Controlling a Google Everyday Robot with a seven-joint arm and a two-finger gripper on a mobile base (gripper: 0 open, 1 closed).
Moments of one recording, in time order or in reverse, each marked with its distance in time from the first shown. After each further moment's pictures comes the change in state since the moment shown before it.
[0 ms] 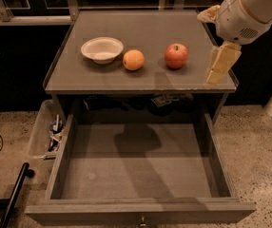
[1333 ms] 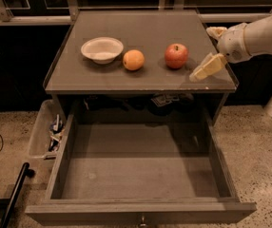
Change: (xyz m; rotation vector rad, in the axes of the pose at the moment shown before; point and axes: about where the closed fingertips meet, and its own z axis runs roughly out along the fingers) arm 0.070 -0.078 0.096 0.144 -0.386 0.320
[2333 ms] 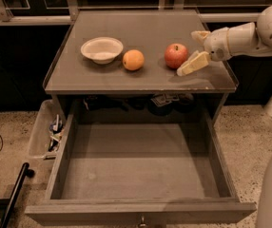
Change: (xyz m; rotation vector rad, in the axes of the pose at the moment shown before) arm 0.005 -0.029 0.060 -0.099 -0.144 0.101
